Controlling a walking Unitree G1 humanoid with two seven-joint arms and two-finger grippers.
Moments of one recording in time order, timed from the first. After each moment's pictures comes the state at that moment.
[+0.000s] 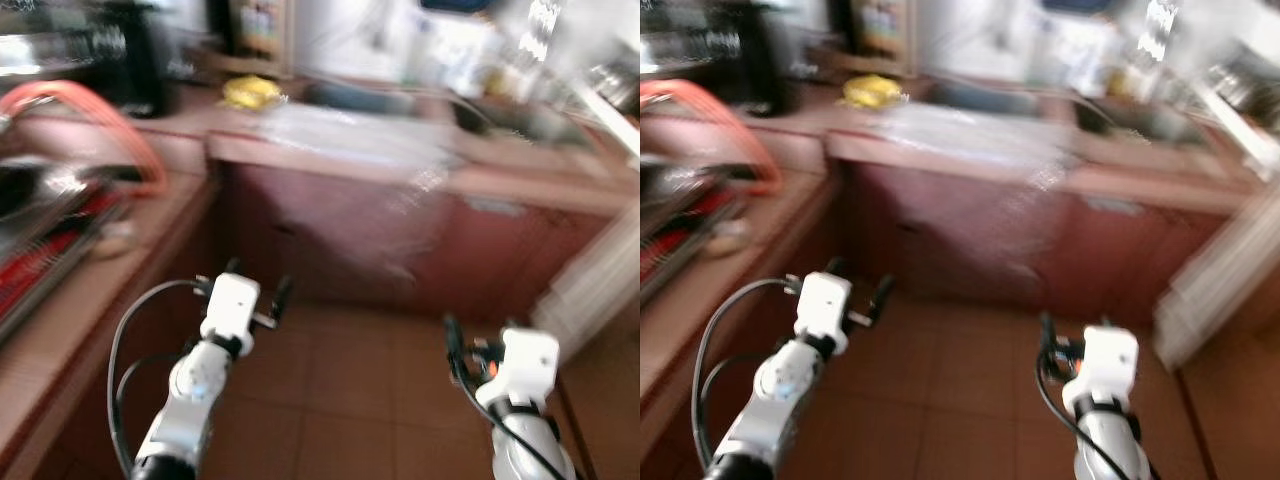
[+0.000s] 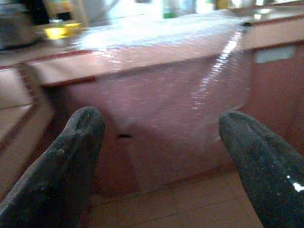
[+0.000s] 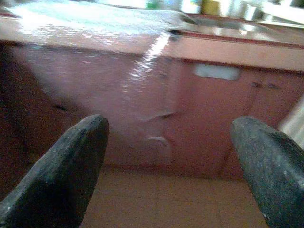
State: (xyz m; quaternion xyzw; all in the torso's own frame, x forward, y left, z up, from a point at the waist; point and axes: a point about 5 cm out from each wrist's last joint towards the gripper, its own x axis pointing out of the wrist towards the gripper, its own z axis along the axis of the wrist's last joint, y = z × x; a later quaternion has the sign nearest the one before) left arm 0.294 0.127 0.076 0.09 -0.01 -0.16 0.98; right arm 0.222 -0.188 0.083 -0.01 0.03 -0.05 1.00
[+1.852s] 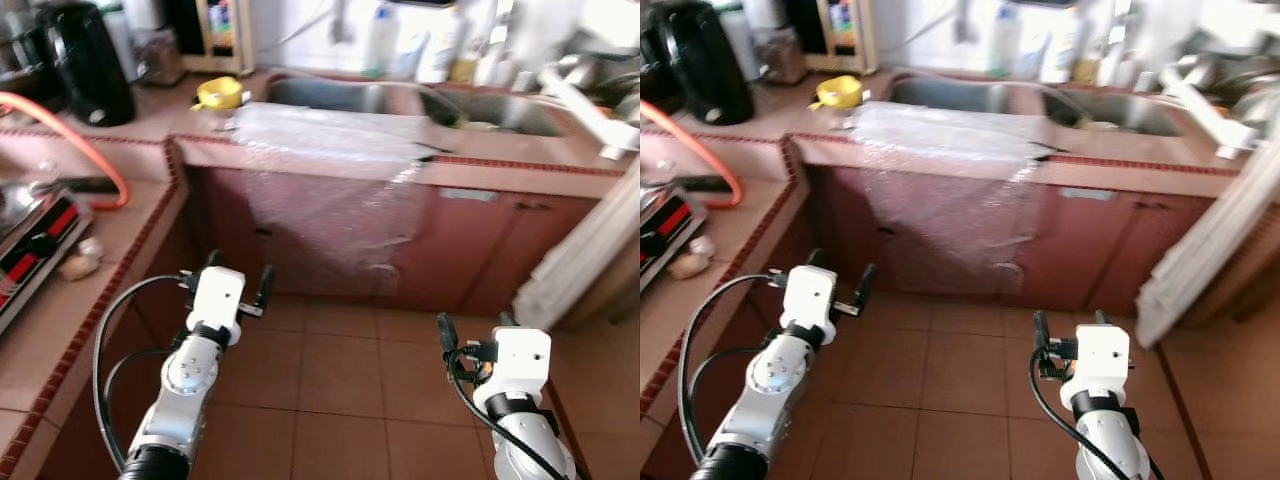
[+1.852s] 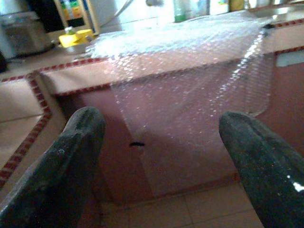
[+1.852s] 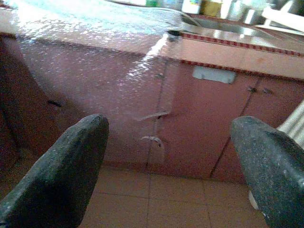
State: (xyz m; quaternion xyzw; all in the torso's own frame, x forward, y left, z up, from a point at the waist) left arm 0.301 0.148 0.080 0.11 -0.03 -0.10 0.99; right arm 0.220 -0.186 0.082 -0.04 0.03 -0.02 1.00
